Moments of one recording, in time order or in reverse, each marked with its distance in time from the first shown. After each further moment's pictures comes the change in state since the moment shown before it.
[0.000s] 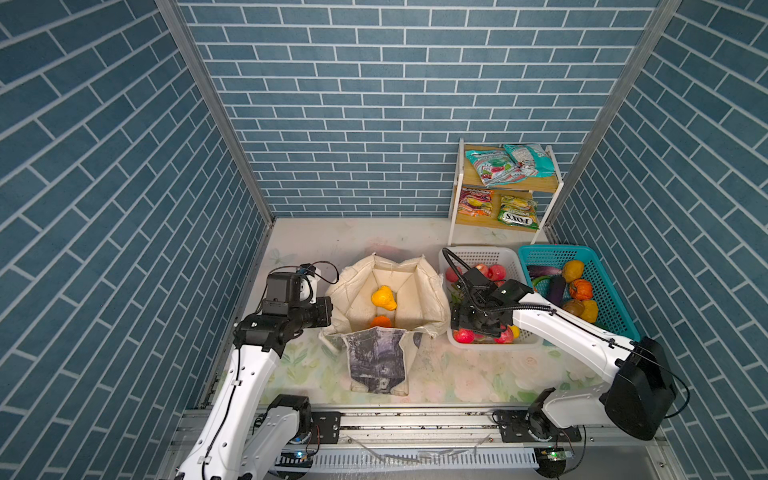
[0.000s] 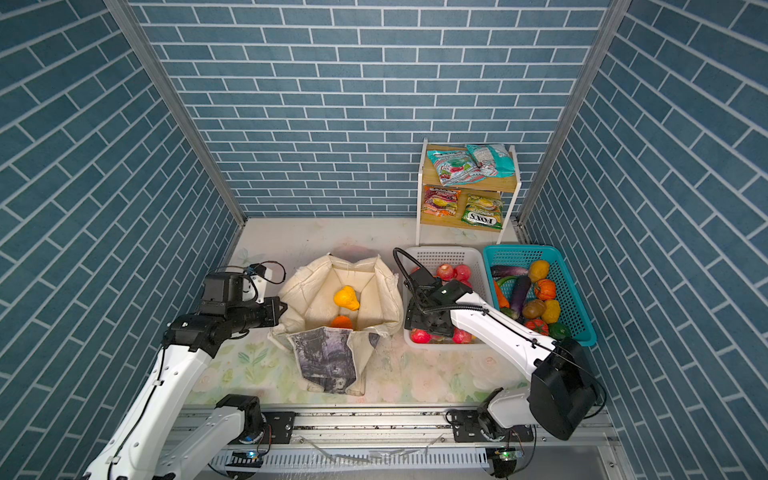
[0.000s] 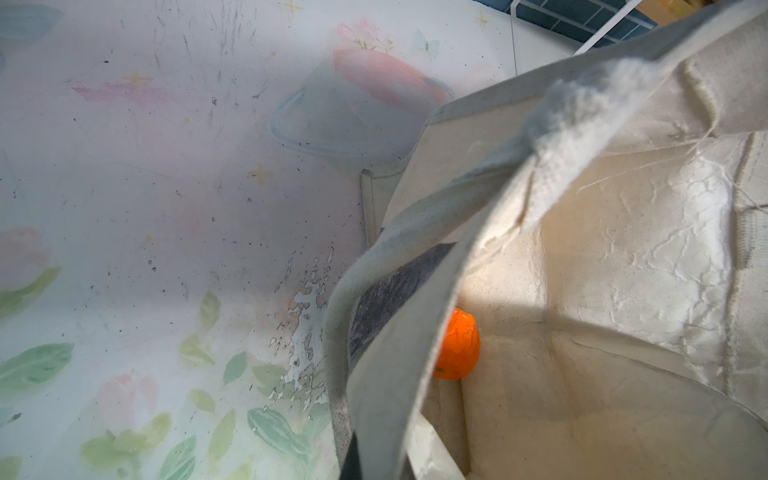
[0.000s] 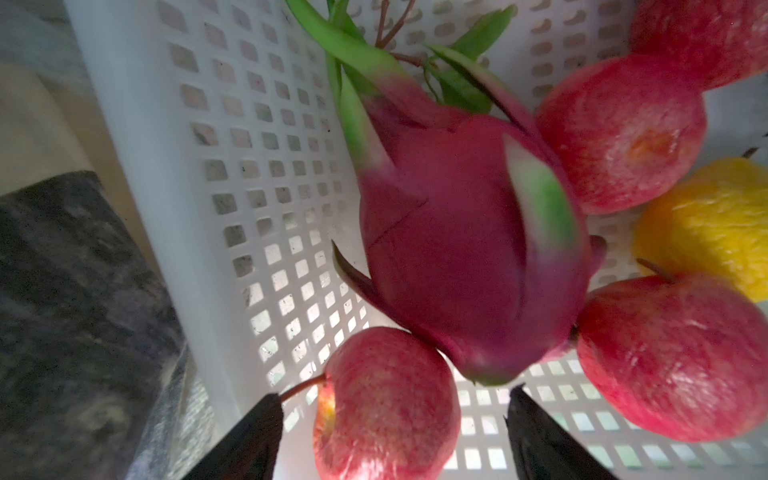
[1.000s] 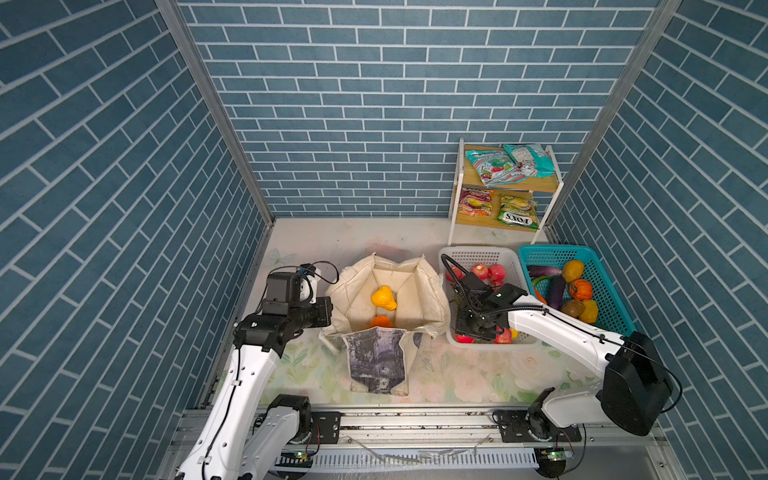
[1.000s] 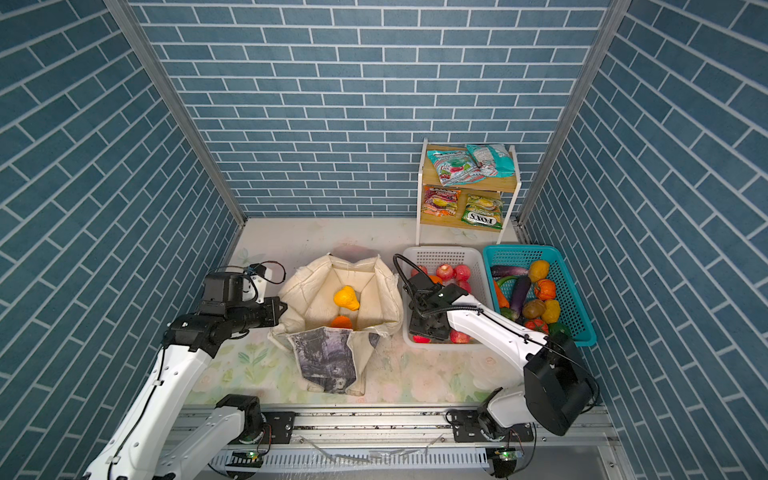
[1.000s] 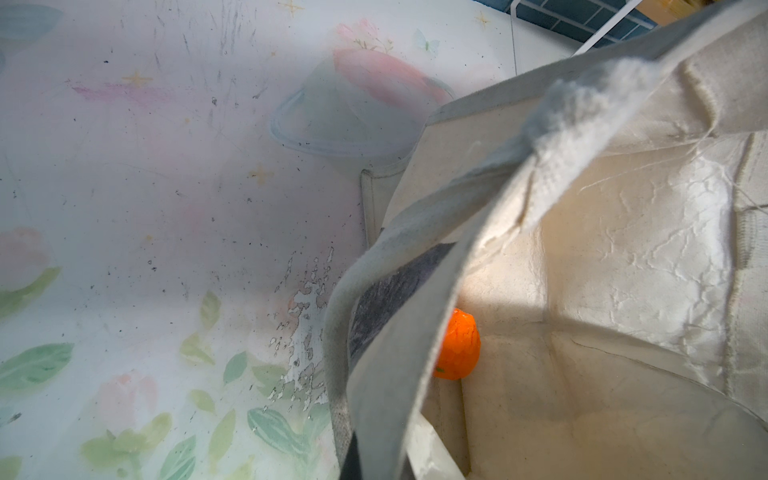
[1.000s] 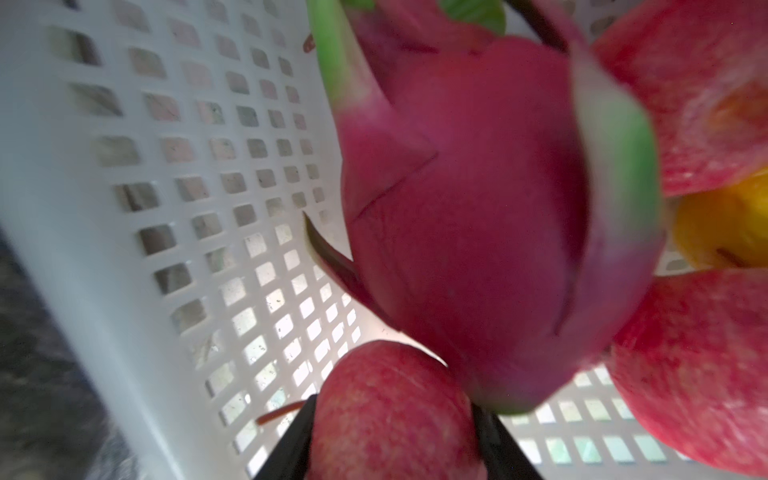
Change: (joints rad) left arm 0.000 0.000 0.000 0.000 0.000 0.000; right arm -0.004 0.003 -0.060 0.055 -0.029 0.052
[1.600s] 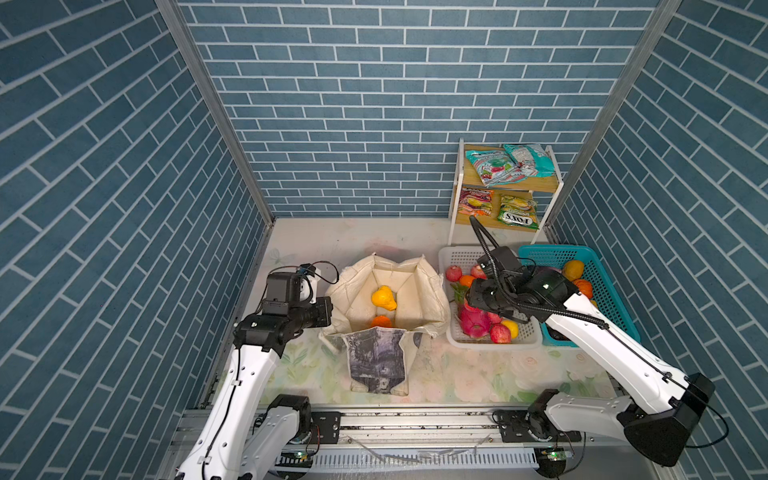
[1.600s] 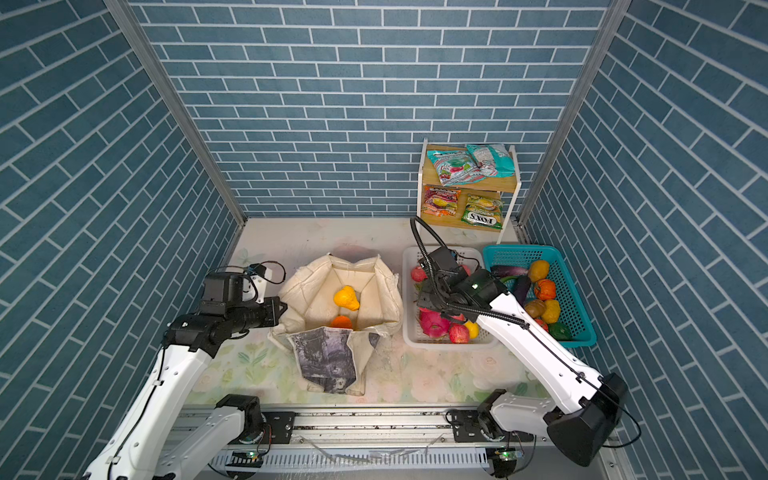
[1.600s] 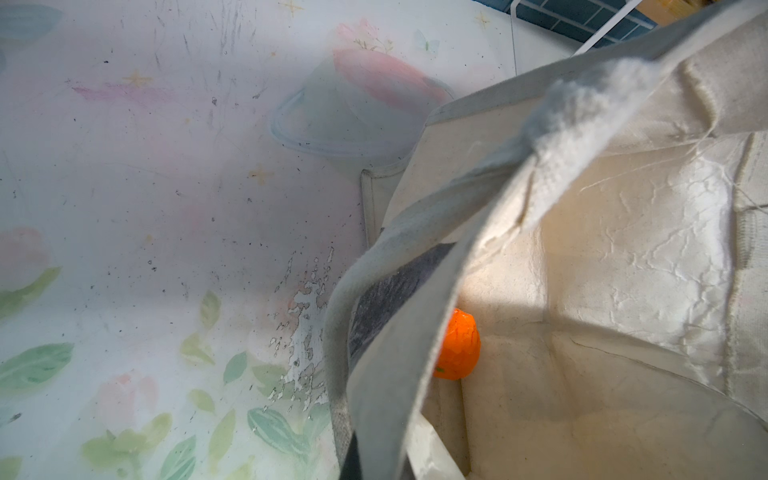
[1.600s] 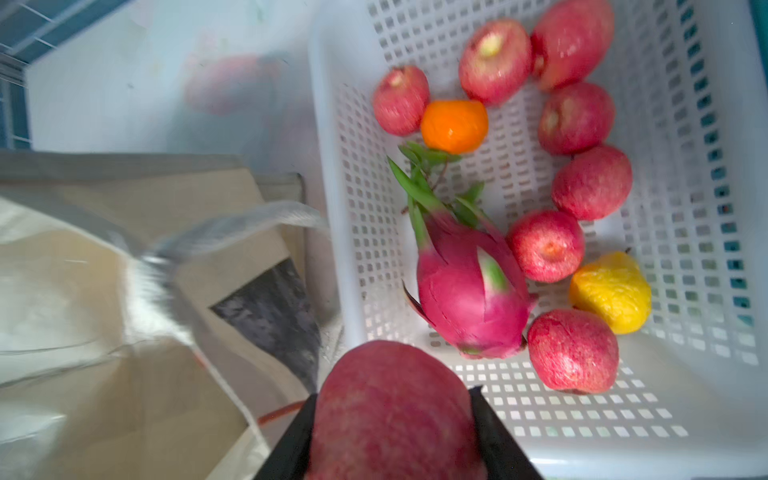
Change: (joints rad) left arm 0.000 0.000 0.000 0.000 0.000 0.000; right arm -0.016 -0.156 0.337 -0.163 0.119 -0.084
